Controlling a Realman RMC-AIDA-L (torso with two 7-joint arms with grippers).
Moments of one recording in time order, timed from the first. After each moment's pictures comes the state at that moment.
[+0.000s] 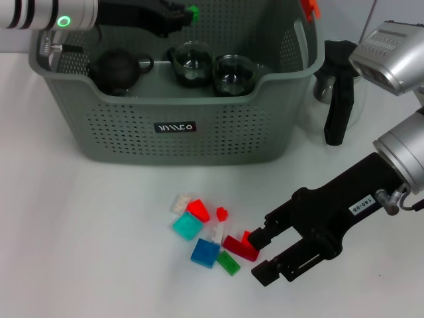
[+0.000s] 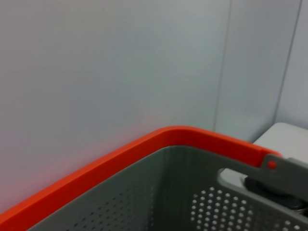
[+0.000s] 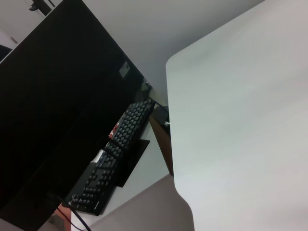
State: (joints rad) left arm -0.84 -2.04 0.82 0.88 2.18 1.16 -1.88; right arm 0.84 2.08 -1.02 -0.80 -2.17 -1.93 1.95
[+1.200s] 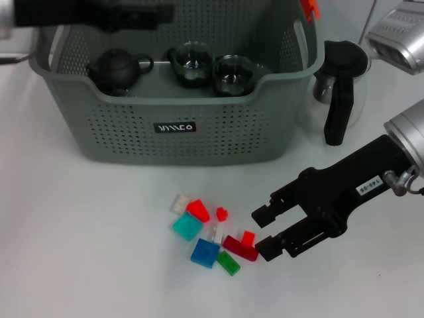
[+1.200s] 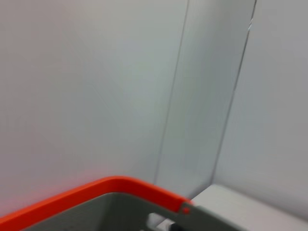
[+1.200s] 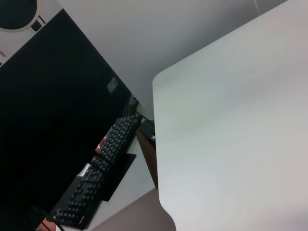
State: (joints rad) left arm -0.61 -2.06 0.70 1.22 1.96 1.54 -1.95; right arm 0.84 2.06 -0.97 -0.82 -2.17 -1.93 1.94
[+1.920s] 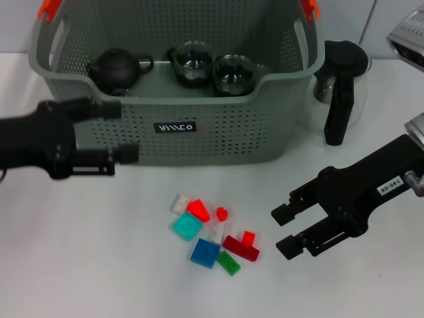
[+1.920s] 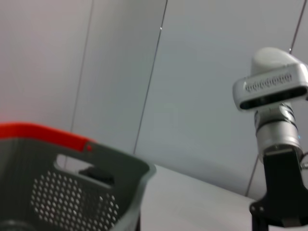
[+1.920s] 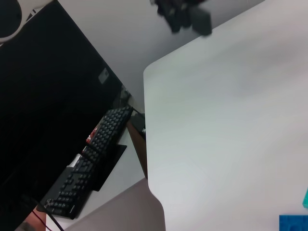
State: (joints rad) left arm -0.40 -2.11 0.53 1.13 1.93 1.94 -1.63; right arm 0.82 2.02 -0.98 -0.81 -2.18 -1.93 1.91
